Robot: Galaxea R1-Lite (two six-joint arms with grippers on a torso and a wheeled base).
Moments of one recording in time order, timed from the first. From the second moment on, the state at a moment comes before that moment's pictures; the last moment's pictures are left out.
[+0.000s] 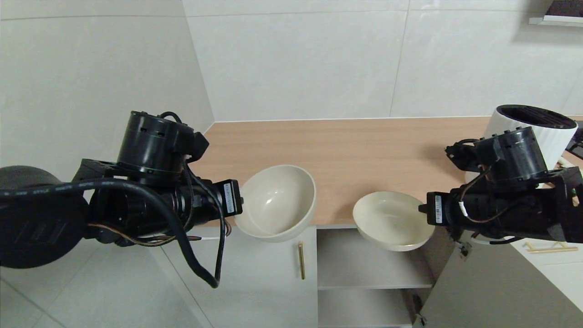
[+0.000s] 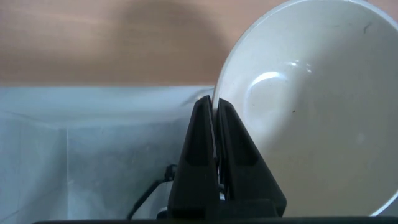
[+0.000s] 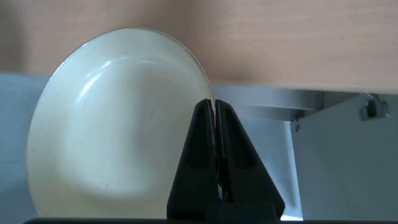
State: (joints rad) left arm -0.50 1.62 -1.01 0.00 0.12 -0.51; right arm 0.47 1.61 -0.92 -0.07 -0.14 0.36
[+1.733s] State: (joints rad) left arm -0.52 1.66 -0.97 0.00 0.12 -0.44; right arm 0.47 1.78 -0.84 -0.15 -0.12 0.36
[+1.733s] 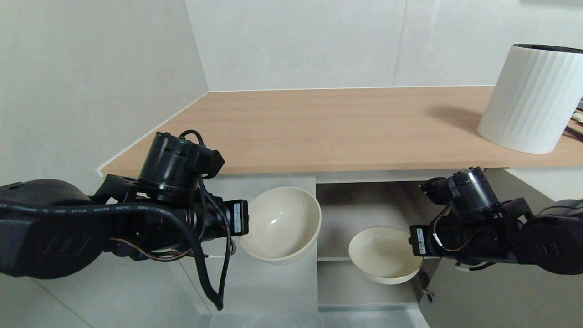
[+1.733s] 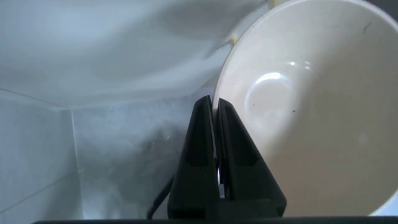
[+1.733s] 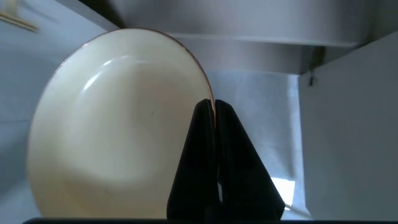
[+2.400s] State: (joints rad) left arm -0.52 1.66 -0.97 0.00 0.12 -0.44; right arm 0.47 1.83 -0.82 -0.20 -0.12 0.36
